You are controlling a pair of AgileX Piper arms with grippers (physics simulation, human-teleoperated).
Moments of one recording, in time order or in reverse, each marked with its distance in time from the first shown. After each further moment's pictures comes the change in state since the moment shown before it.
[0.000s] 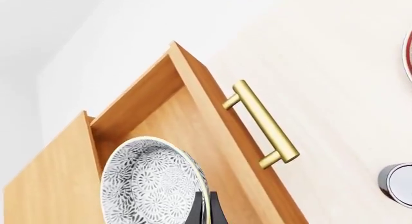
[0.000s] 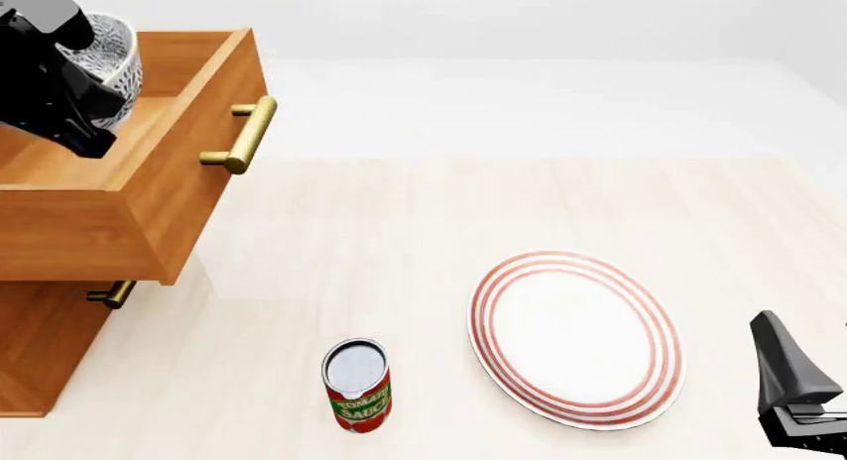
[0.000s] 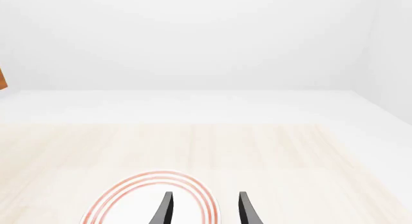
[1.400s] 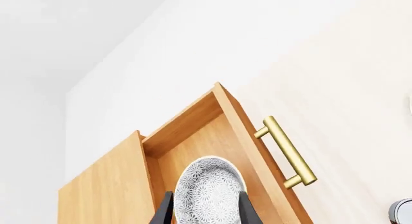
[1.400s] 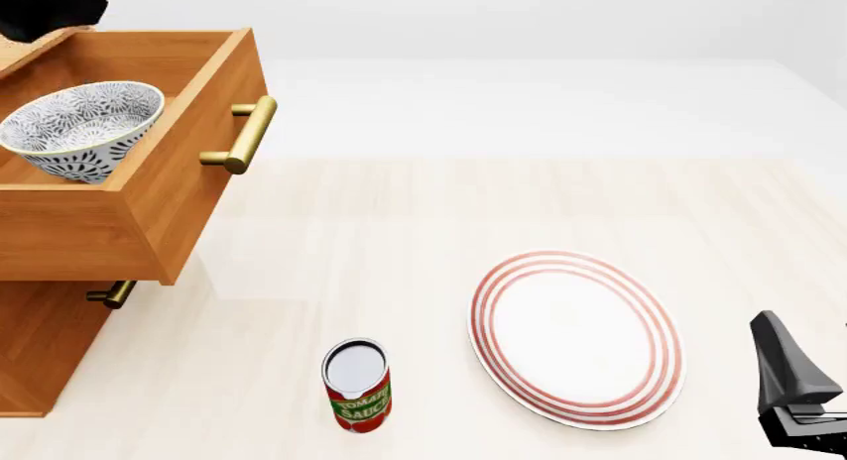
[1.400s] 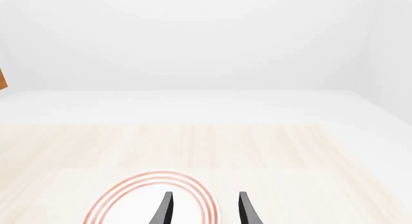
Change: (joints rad) left arm -0.001 0.062 -0.340 0.132 -0.037; right arm 0.000 0.000 0.000 0.000 0.000
